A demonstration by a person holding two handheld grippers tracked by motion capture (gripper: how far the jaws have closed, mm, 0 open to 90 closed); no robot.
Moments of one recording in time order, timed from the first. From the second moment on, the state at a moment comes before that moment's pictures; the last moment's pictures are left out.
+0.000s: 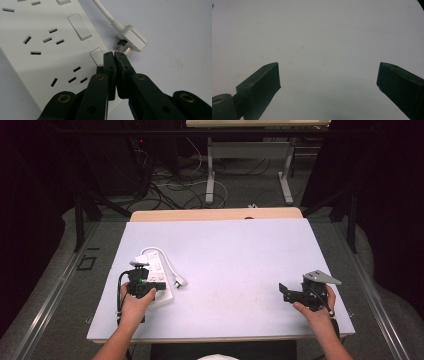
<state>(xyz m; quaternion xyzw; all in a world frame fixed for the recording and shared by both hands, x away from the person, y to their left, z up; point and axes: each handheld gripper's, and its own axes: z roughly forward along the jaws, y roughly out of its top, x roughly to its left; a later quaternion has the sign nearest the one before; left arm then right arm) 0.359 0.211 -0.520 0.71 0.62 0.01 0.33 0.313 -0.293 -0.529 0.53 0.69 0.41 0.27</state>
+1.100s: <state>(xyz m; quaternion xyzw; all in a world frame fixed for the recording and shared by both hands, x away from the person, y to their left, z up) 0.360 0.211 -0.524 0.71 0.62 0.02 0.33 0.313 -0.293 -0.530 0.53 0.70 0.41 0.27</state>
